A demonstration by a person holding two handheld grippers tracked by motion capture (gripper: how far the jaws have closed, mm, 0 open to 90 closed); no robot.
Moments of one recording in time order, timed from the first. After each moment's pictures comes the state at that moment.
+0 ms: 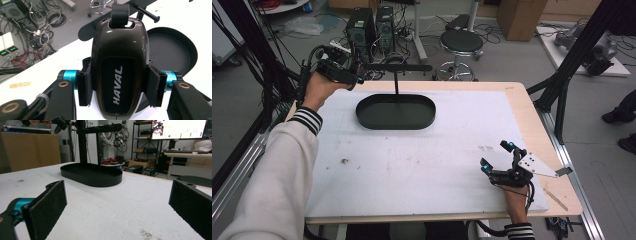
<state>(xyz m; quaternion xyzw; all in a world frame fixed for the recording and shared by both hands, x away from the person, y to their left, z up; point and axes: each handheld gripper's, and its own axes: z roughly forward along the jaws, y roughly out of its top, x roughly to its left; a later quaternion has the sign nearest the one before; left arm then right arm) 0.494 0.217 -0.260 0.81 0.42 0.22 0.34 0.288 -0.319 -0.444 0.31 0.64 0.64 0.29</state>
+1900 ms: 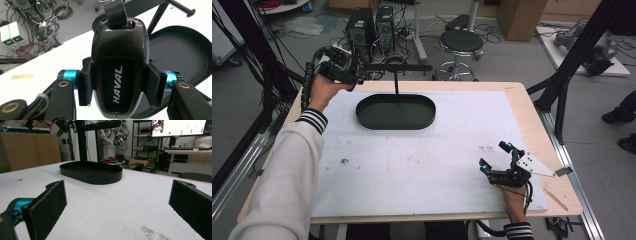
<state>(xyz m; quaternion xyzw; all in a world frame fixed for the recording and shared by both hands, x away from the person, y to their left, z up) 0.507 0.223 -0.280 0.80 0.46 0.22 0.32 0.291 -0.318 -0.452 0.32 0.64 0.64 0.28</state>
